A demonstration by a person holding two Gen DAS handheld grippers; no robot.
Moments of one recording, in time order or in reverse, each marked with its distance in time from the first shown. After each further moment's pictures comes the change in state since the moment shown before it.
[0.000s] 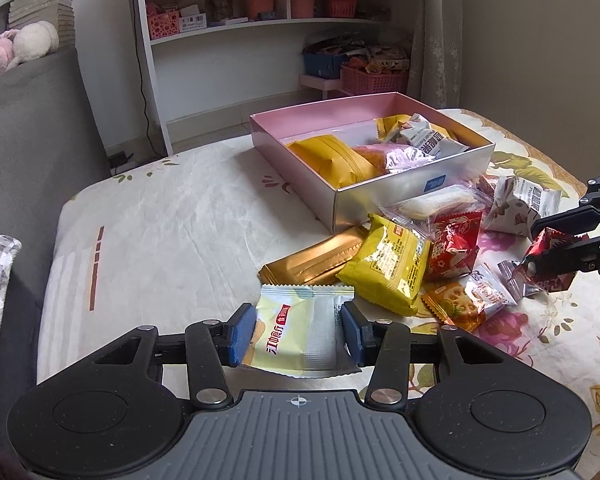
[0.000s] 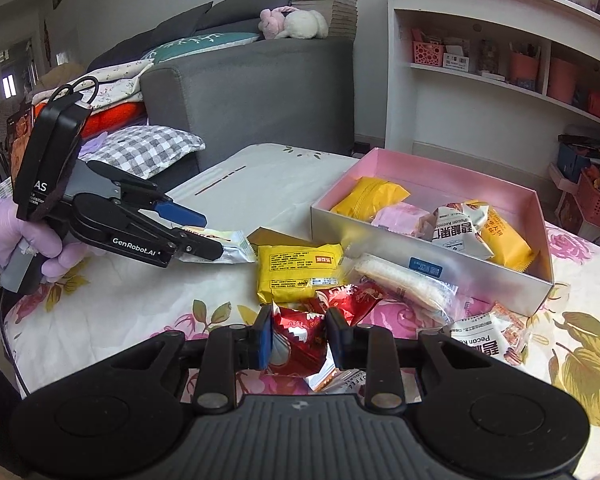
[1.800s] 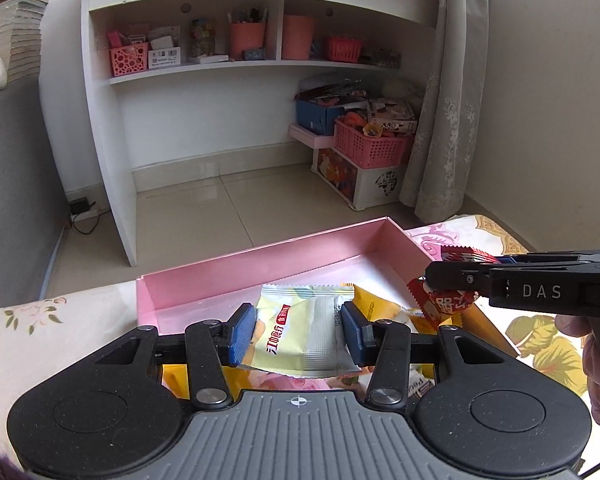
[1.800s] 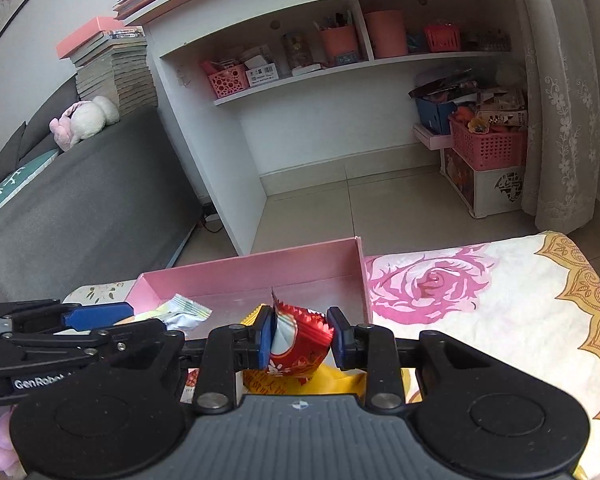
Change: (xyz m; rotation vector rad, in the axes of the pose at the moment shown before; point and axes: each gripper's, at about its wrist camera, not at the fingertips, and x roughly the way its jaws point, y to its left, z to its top) left arm 0.126 -0.067 0.168 -0.094 -0.105 -0.020; right arm 0.073 -0.189 0.072 0.452 -0.121 -0.252
